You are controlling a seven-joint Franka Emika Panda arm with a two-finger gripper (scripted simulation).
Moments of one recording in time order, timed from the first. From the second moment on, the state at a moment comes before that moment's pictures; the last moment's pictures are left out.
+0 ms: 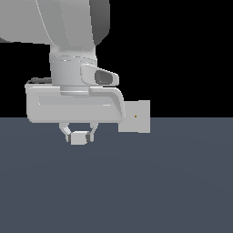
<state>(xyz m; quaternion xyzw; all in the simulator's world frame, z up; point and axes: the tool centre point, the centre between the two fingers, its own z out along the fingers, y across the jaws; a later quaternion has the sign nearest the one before) -0.033 0.083 0.053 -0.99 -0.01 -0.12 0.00</state>
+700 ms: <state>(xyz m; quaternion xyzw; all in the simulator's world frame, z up) 0.002 -0.040 0.101 -0.98 0.13 -0.12 -0.01</state>
